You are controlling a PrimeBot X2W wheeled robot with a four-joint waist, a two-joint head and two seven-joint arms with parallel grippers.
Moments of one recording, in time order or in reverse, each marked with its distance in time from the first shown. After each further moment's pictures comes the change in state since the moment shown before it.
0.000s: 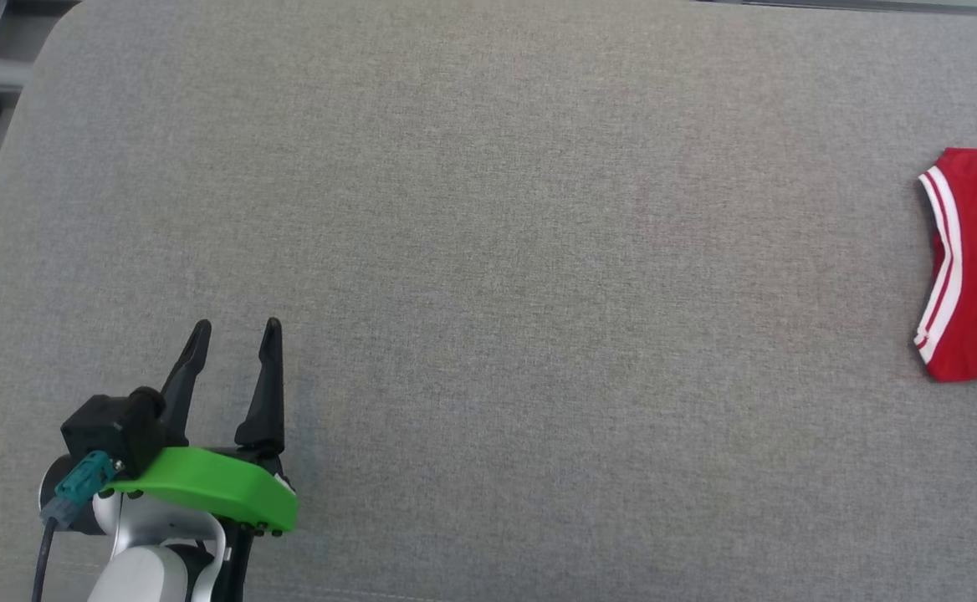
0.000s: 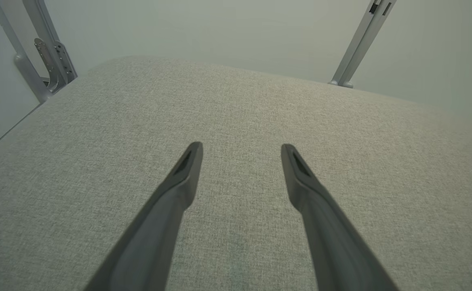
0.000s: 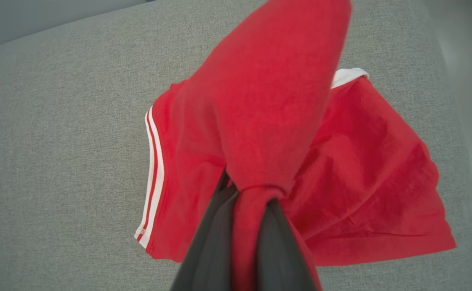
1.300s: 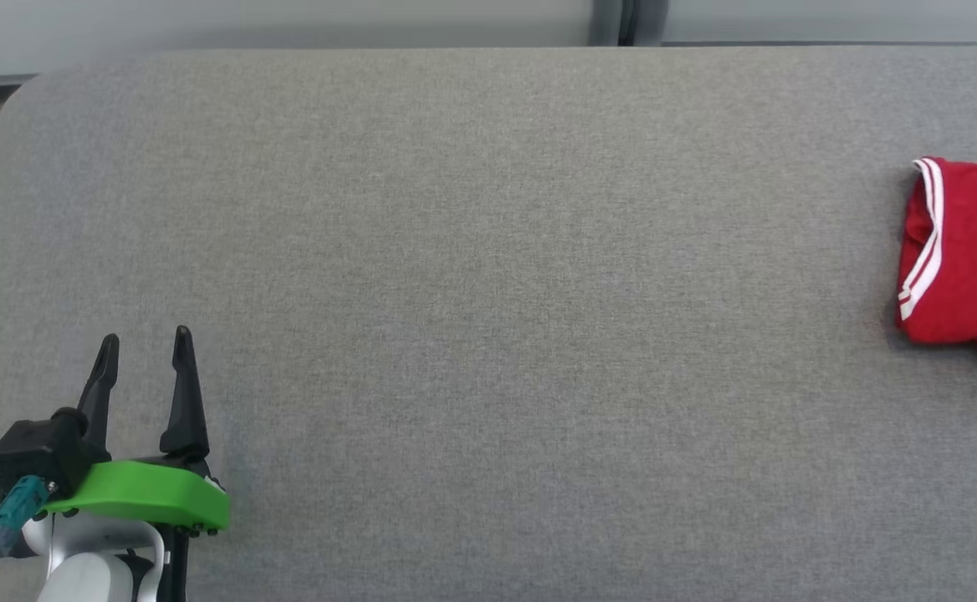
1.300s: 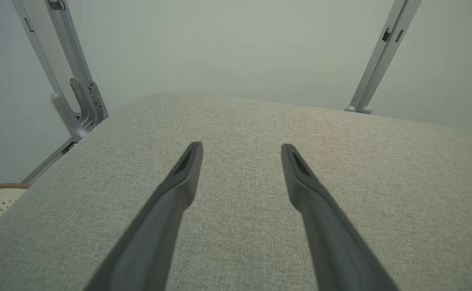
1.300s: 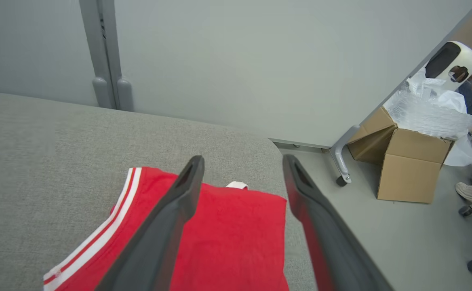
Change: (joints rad) left arm 0.000 0.032 0.106 0.126 0.020 0.001 -0.116; right arm 0.098 0.027 0.004 -0.030 -0.434 -0.016 -0.560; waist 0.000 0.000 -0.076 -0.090
